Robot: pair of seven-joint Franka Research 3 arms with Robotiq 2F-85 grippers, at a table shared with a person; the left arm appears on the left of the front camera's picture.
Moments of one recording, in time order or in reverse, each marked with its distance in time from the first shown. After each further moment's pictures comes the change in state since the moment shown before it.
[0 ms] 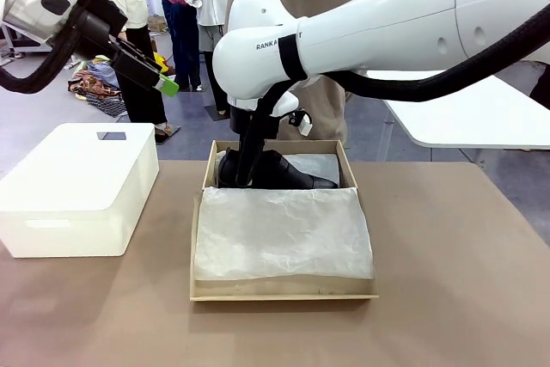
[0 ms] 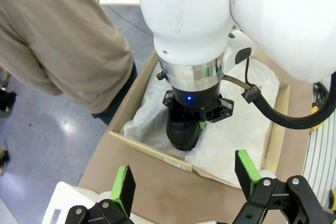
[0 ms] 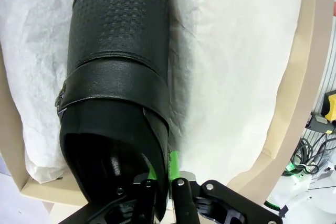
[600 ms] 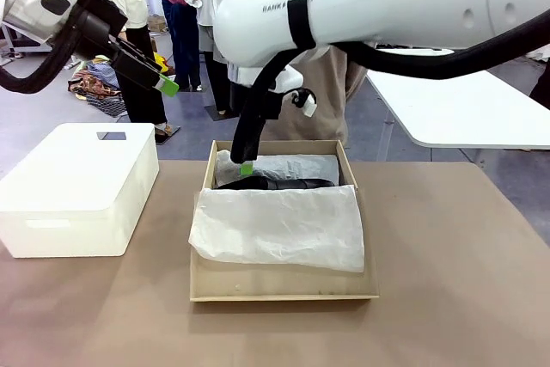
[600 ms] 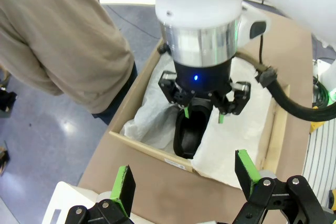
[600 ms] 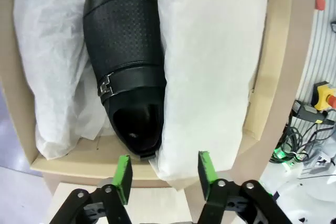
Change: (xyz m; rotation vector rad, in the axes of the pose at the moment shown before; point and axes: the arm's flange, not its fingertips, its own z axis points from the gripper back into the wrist) left arm 0.000 0.000 0.000 0.000 0.000 0.000; right arm 0.001 -0.015 0.054 0.005 0.025 -0.006
